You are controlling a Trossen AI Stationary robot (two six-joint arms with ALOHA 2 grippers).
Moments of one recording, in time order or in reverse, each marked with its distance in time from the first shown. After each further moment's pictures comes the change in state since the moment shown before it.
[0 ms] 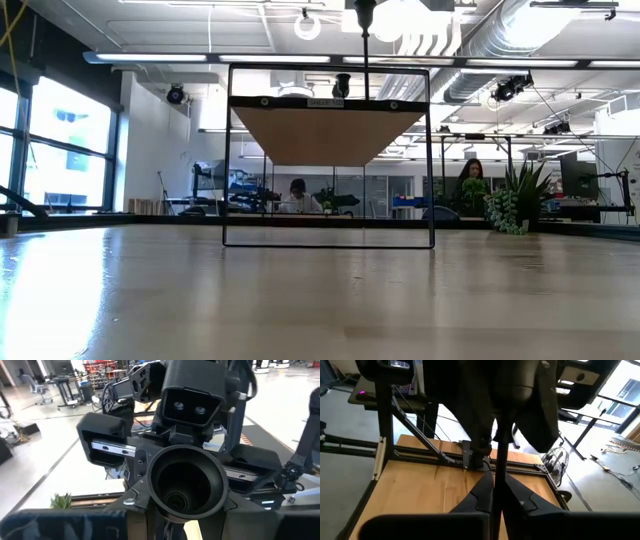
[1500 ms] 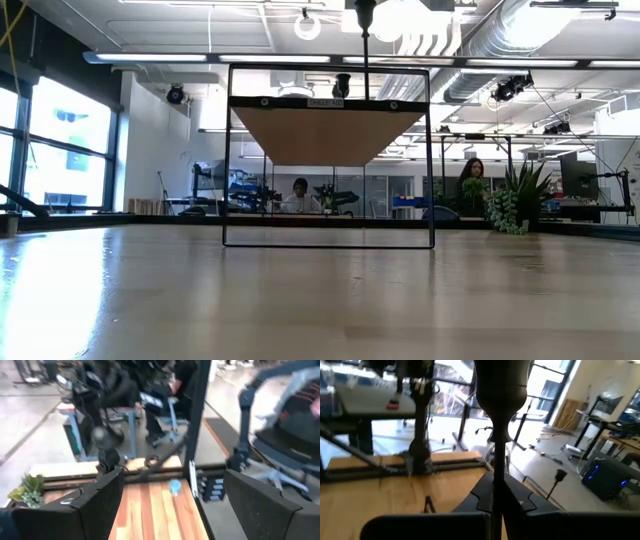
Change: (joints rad) left arm -0.067 -0.174 0.000 -0.244 0.067 -0.127; right arm 0.342 -0.206 0.000 -0.581 0.653 0.522
